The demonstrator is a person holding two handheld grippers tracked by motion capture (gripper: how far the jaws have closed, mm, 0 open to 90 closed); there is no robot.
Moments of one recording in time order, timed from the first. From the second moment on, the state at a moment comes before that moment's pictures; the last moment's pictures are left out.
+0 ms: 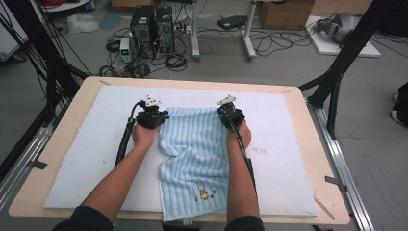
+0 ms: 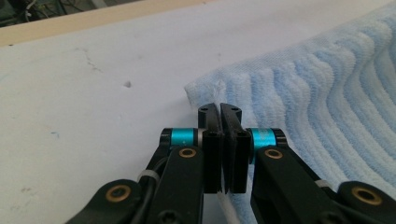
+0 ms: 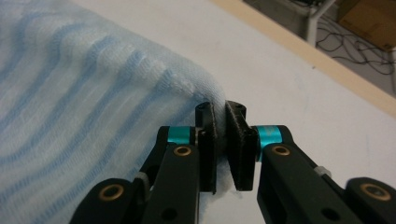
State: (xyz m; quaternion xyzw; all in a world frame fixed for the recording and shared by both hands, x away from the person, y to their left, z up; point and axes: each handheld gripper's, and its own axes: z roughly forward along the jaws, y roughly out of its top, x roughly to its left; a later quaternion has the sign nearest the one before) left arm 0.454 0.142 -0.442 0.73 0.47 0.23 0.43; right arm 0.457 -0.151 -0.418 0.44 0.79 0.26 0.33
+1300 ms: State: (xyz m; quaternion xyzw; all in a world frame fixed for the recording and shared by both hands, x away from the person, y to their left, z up) left arm 0.444 0.154 -0.444 0.75 0.47 0.16 0.44; right arm 0.406 -0.188 -0.443 0.48 0.79 0.33 0.18
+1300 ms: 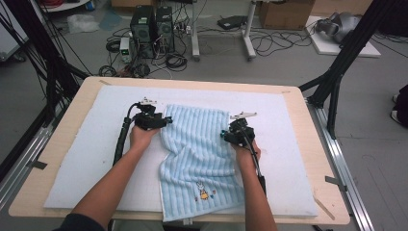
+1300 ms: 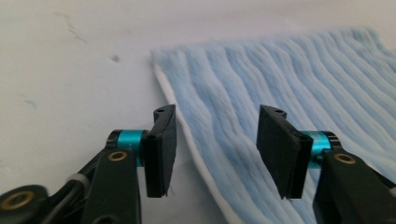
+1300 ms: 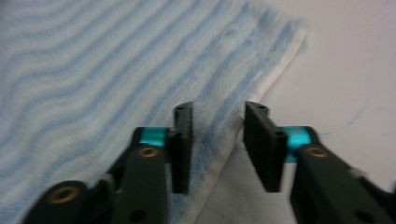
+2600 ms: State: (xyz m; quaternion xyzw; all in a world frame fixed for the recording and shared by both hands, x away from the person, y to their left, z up) left arm 0.434 0.139 -0.450 0.75 0.47 0.17 0.44; right arm 0.359 -0.202 -0.426 0.47 0.76 0.40 0.22
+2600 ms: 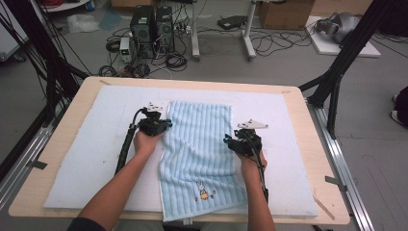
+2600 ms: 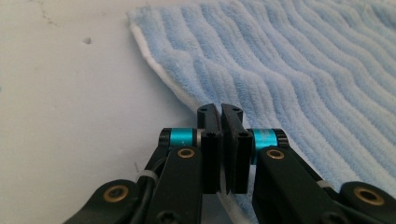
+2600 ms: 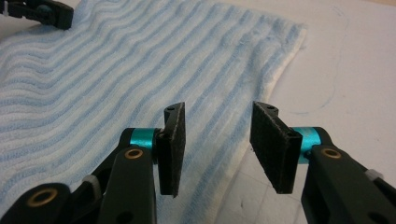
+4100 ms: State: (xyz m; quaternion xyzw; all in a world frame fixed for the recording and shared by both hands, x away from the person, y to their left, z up) left arm 0.404 0.171 -0.449 0.76 0.46 0.13 0.45; right arm 0.403 -0.192 -0.424 0.46 0.77 0.39 0.21
